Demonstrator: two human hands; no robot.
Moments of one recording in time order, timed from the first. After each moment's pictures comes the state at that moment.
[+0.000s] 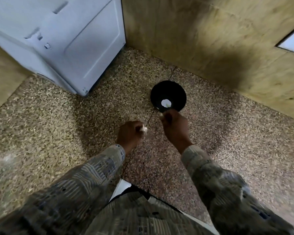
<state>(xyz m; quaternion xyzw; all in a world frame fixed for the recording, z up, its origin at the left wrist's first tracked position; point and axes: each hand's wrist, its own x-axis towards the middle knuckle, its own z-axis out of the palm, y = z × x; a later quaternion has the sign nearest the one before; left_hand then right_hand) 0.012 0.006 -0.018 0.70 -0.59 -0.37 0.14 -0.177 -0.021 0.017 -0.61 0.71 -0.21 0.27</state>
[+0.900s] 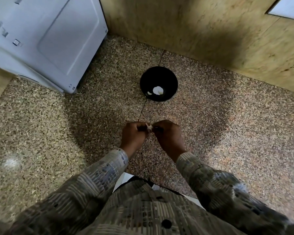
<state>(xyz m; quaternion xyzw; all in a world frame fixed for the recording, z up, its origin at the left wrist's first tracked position) -0.024 0.039 -0.014 0.68 -0.46 -0.51 0.24 -0.180 0.052 -0.012 -0.63 0.67 -0.26 0.31</state>
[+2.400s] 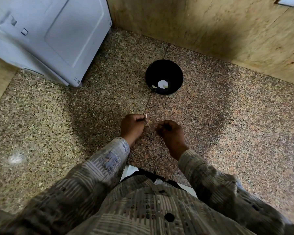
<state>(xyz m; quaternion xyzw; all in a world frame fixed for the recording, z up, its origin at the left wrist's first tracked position) -0.001 0.032 -0.033 0.71 -0.40 -0.53 0.24 -0.160 0.076 -0.032 -0.26 0.72 -0.33 0.55</state>
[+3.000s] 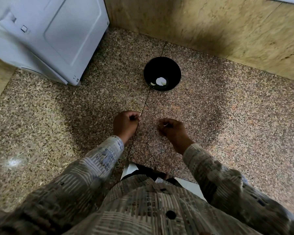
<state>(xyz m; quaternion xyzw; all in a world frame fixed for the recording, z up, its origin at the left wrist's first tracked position) 0.028 0.037 -0.038 0.71 -0.54 -0.41 0.20 -0.174 0.080 -0.022 -0.27 0.71 -0.29 0.58</state>
